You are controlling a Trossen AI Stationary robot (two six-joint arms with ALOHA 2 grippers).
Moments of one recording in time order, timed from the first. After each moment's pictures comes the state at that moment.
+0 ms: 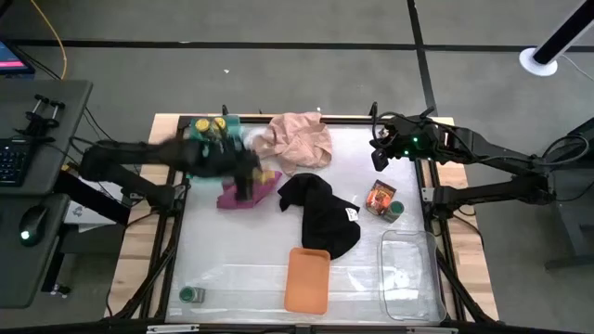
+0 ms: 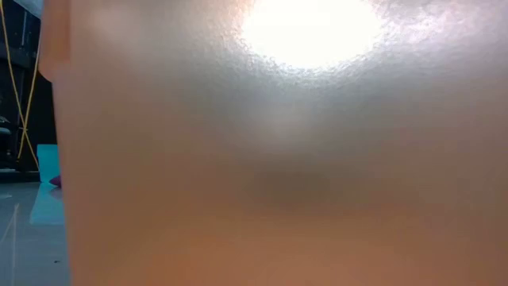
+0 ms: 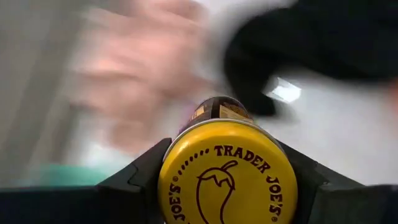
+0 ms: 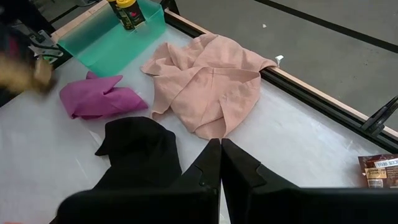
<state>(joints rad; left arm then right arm) 0.00 1.33 1.34 -1.06 -0.41 -0.12 -0.27 0.97 1.10 -0.82 0.26 0.44</state>
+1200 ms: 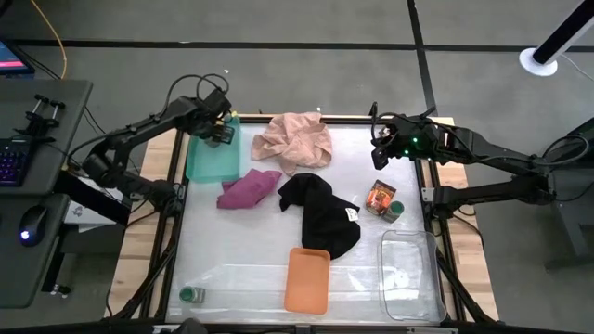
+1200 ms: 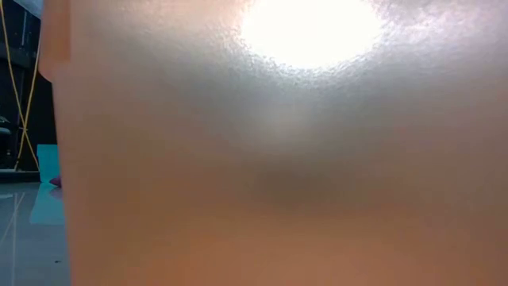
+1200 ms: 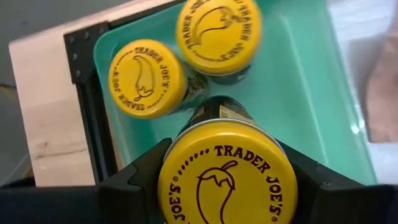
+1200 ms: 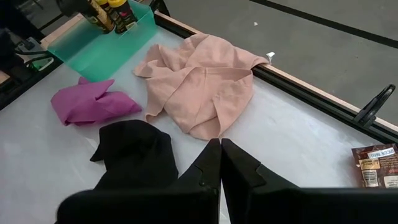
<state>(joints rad) 0.86 1.39 1.05 -1.03 -0.35 -0.44 -0.27 0.97 1.10 -0.83 0.29 0.49</state>
